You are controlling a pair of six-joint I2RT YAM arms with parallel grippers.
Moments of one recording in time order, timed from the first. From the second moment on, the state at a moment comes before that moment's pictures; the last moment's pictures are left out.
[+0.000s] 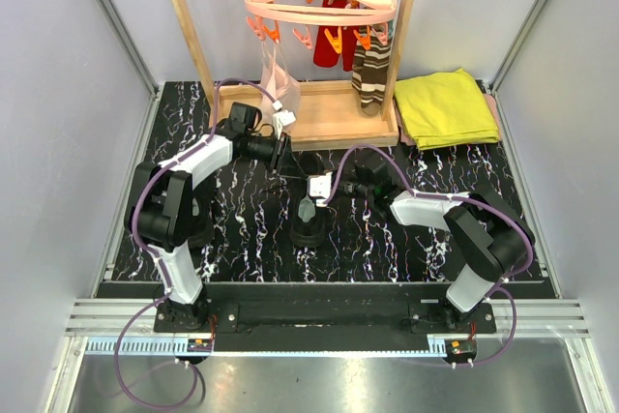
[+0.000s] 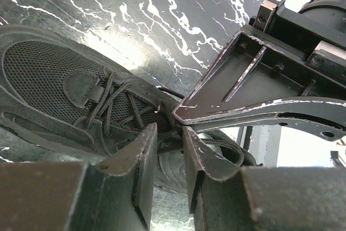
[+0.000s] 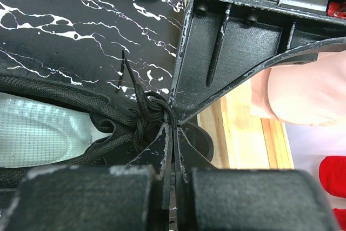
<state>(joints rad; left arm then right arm) -0.29 1.83 1.28 -0.40 1.06 0.11 0.67 1.67 0.78 0.61 -0.57 -0.95</state>
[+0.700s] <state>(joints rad) -0.28 1.85 1.29 -0.40 1.13 0.11 0.67 1.67 0.78 0.61 -0.57 -0.96</state>
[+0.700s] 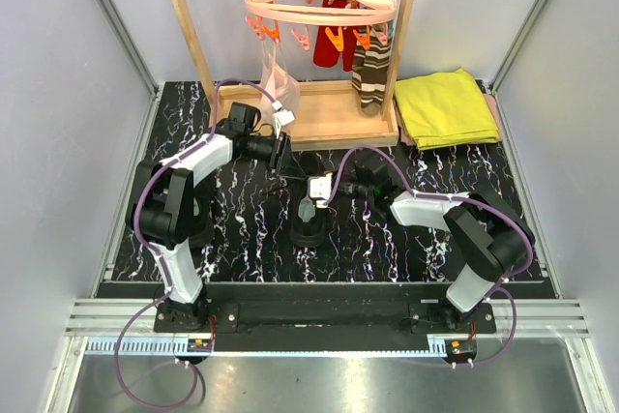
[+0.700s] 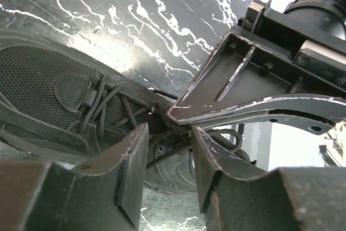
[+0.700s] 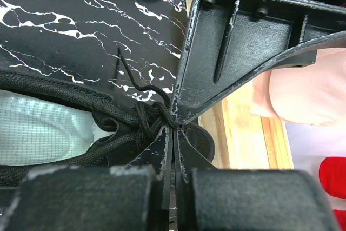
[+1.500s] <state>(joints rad) -0.28 1.88 1.29 -0.40 1.17 0.12 0.67 1.67 0.77 0.61 -0.56 -0.95</state>
